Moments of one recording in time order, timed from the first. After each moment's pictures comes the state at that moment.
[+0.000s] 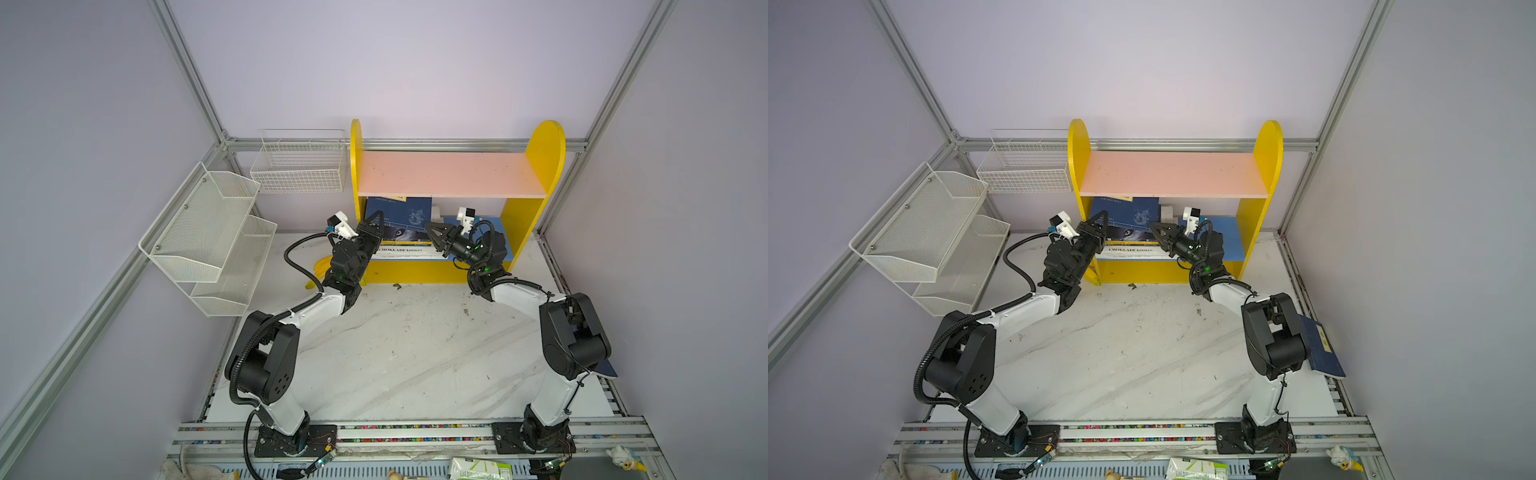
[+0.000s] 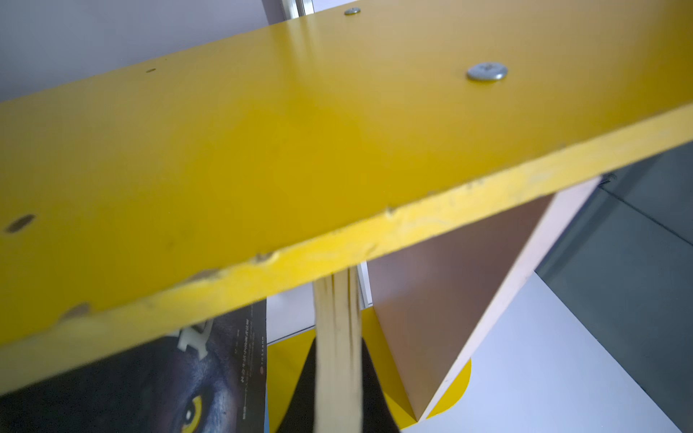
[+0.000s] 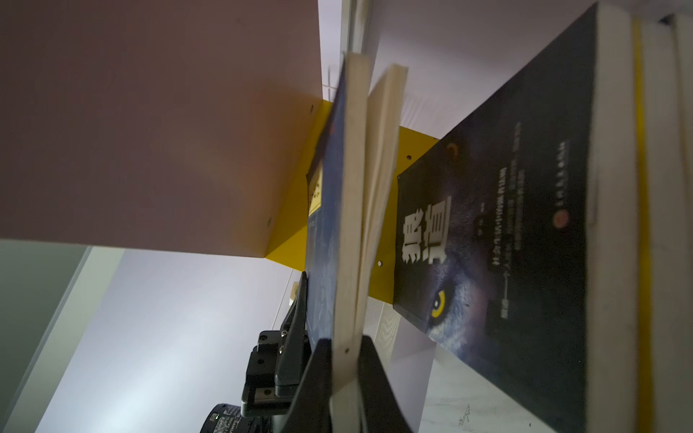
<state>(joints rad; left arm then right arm) -0.43 1.68 1.11 0.82 -0.08 -1.30 0.36 1.81 1.19 0.87 -0.61 1.39</state>
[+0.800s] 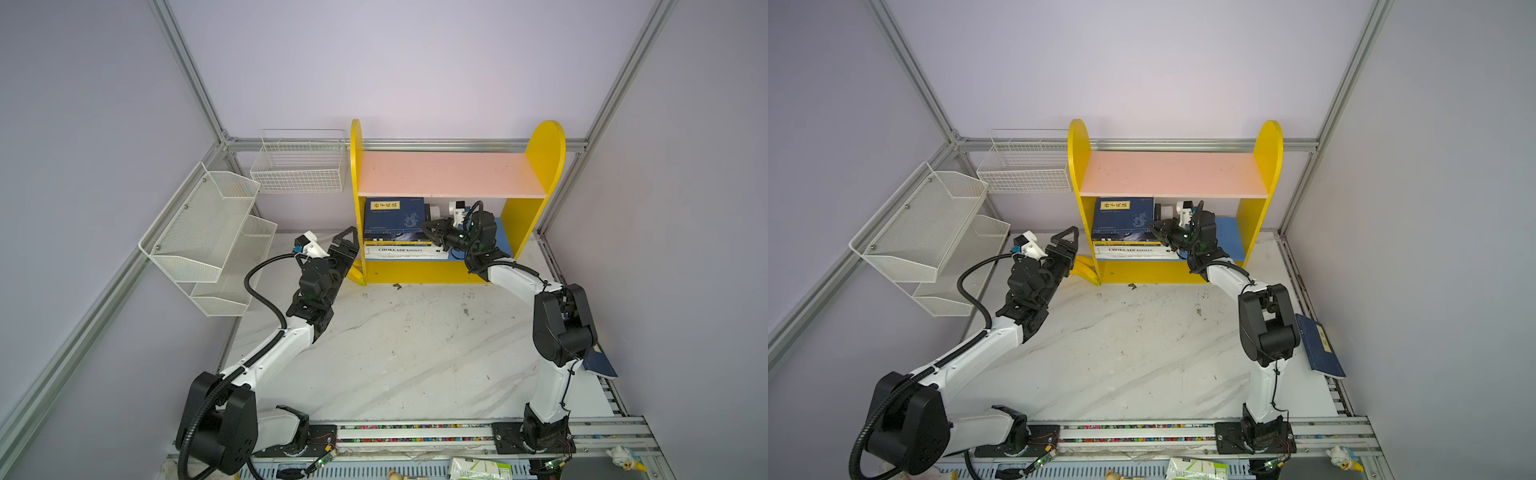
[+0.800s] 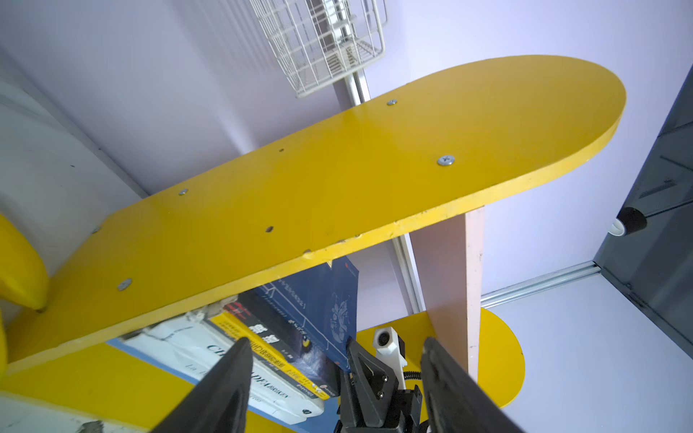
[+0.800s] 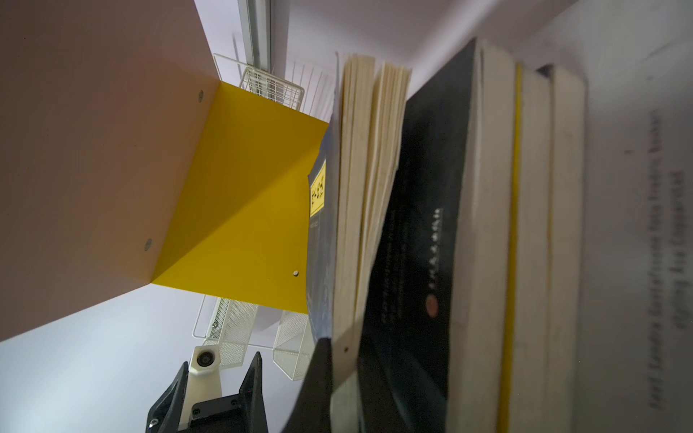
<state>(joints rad) -0.32 1.25 0.82 0.49 -0.12 -1.18 0.32 1.93 1.45 0.41 -0.68 1.13</state>
